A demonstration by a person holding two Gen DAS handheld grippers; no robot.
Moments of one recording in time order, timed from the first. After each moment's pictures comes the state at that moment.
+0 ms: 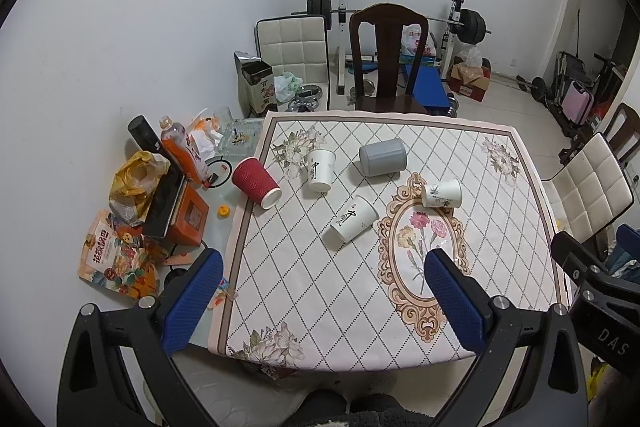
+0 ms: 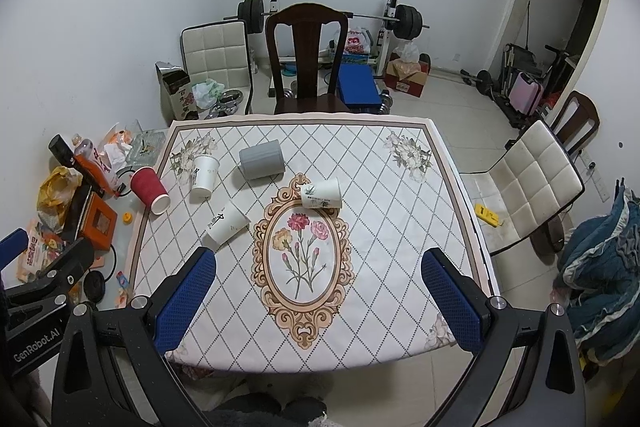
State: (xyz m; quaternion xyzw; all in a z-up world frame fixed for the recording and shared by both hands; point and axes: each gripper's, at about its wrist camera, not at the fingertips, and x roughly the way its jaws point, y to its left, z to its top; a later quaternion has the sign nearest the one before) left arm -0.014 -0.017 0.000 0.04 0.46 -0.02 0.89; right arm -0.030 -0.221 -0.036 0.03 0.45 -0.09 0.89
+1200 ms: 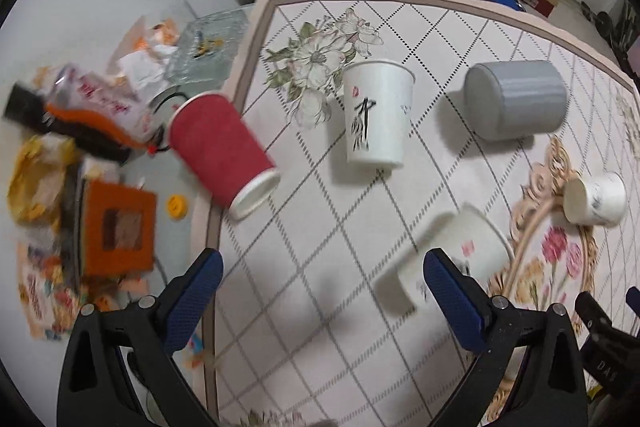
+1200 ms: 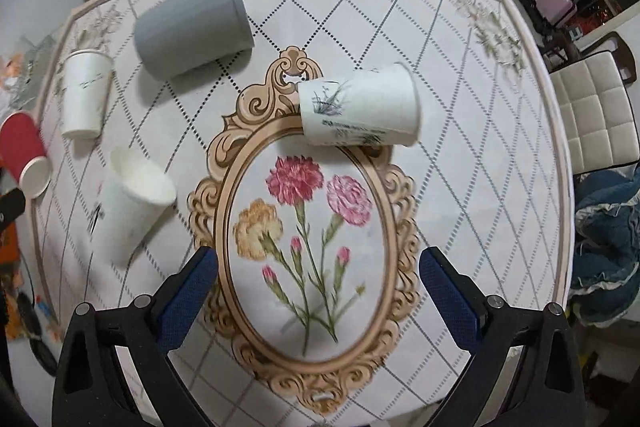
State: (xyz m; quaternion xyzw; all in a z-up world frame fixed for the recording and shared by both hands) left arm 0.253 0.009 -0.254 0.07 0.64 0.04 0.77; right arm 0.221 -0.223 -0.348 0.05 0.67 -0.11 0.73
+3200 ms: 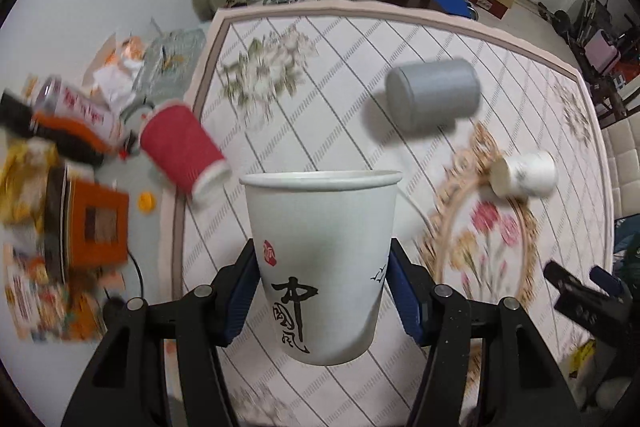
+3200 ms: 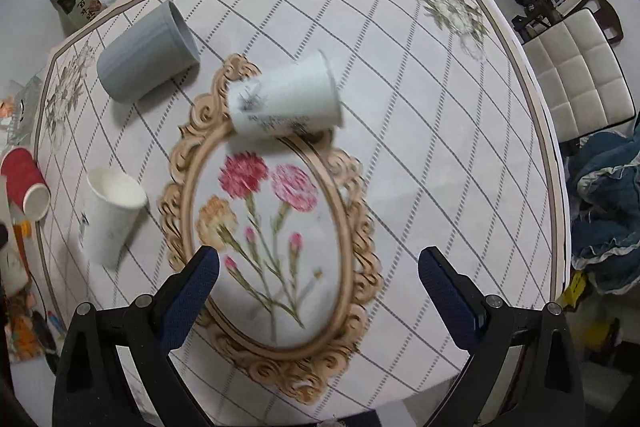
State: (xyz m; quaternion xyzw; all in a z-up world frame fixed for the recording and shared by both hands) left arm 0.199 -0.030 -0.212 0.04 0.63 -0.03 0.78; right arm 0.179 -0.272 -0.333 0.10 0.66 -0.14 0.74
